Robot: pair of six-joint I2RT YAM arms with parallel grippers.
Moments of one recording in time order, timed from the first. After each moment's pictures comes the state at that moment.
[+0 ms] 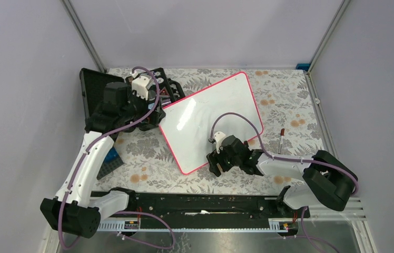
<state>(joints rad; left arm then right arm) -0.21 1.10 1.16 -0.62 0.32 0.09 0.89 1.39 0.53 0.04 -0.09 0.21</state>
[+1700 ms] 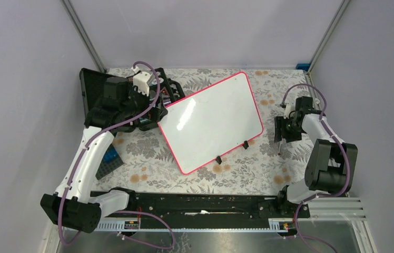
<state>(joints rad) -0.22 1.15 1.26 -0.68 0.36 0.08 -0.18 1.50 0.97 -0.72 -0.20 -0.21</state>
